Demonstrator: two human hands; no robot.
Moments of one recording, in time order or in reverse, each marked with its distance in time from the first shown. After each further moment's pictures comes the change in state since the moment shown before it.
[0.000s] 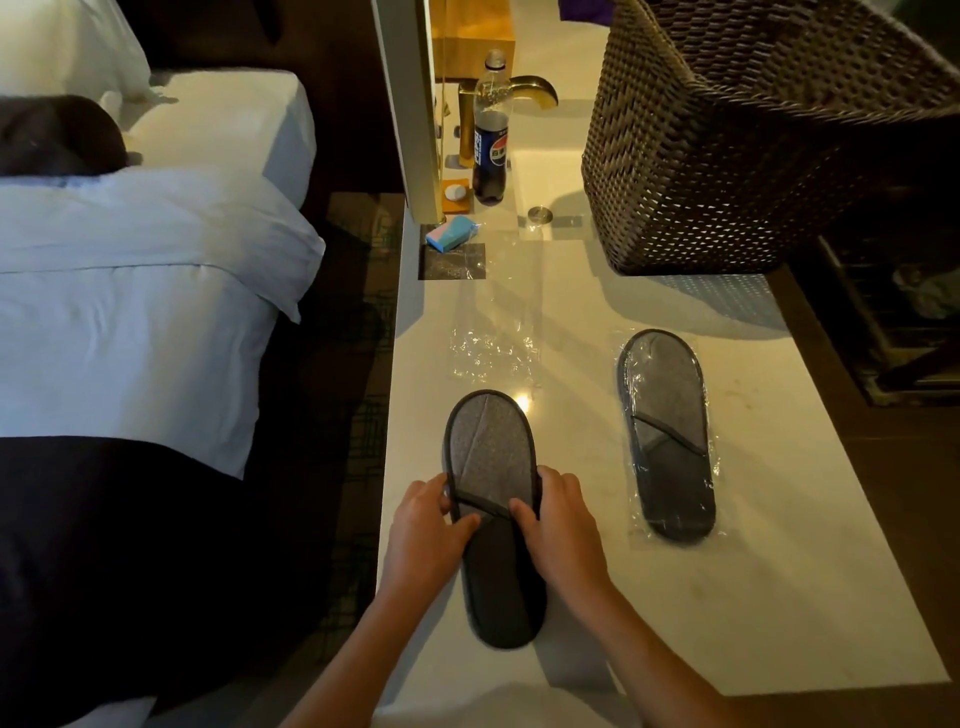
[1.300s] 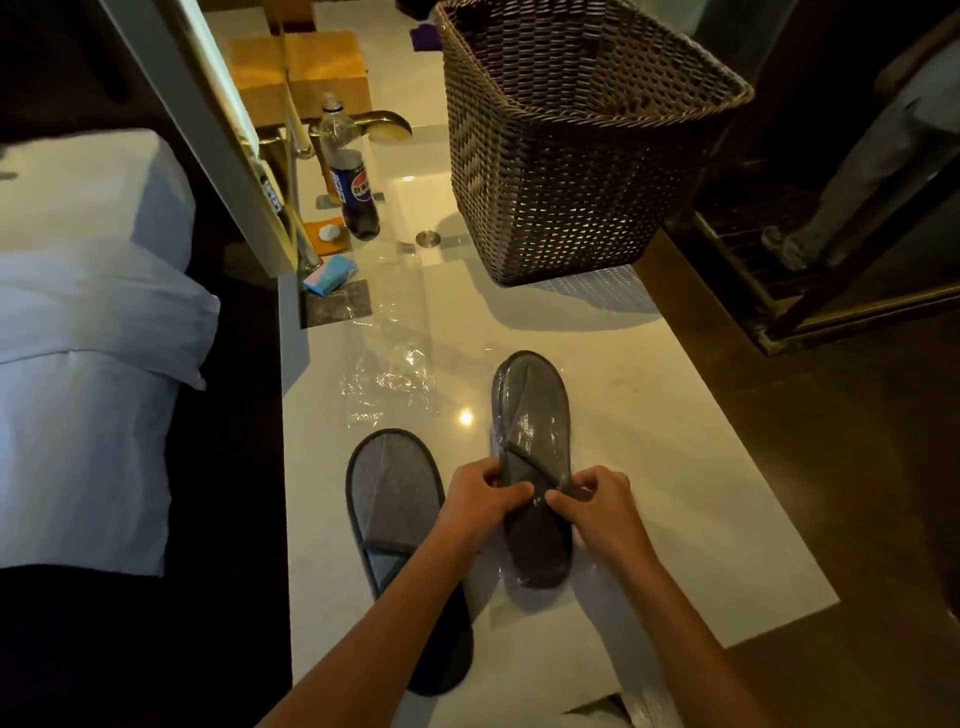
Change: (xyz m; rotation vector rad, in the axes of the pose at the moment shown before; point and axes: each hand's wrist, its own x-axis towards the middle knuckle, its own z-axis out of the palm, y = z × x) left_hand 0.029 0.119 0.080 -0.444 -0.503 0.002; right_hand 0.030 0.114 -0.080 0.347 0.177 0.387
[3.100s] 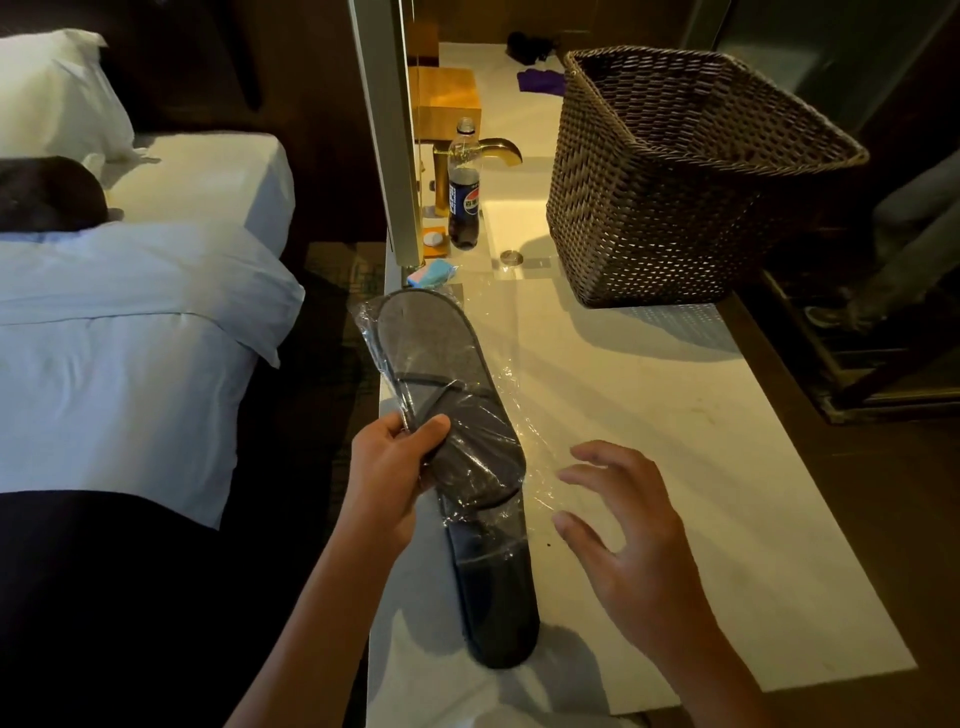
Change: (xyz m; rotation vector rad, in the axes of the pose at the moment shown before) left_hand -0.099 0.024 -0.138 -0.609 0.393 0.158; right_hand -0.143 -0.099 -0.012 -0.052 0.070 -0.971
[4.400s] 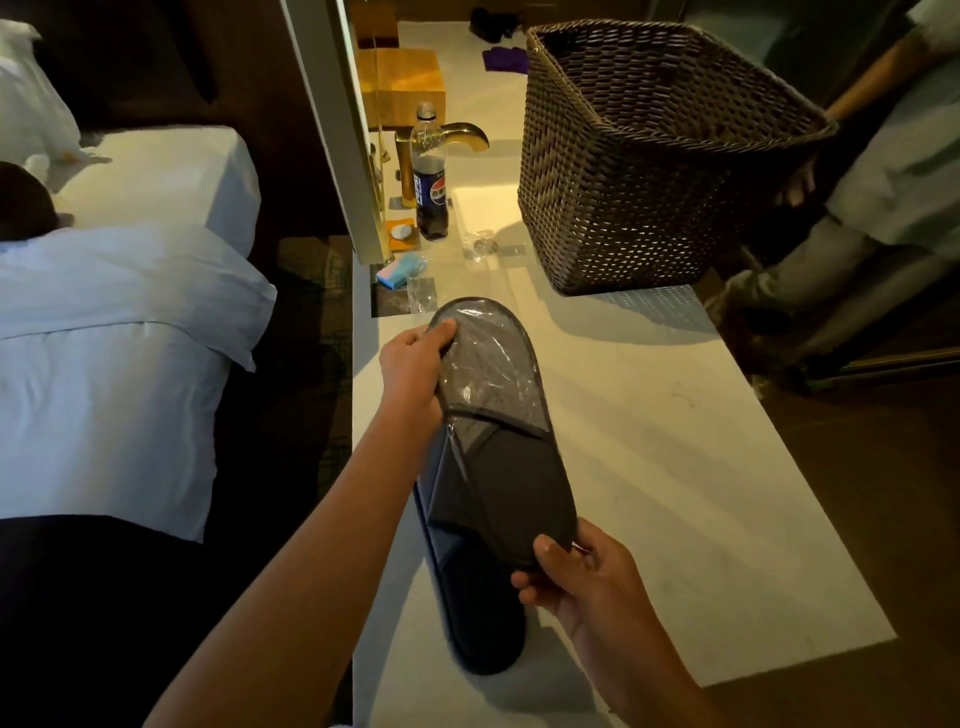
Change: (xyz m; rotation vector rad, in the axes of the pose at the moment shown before) left_hand 0.090 0.024 0.077 -0.047 0.055 -0.045; right_hand -0.022 0.006 0.025 1.074 -0.051 1.021
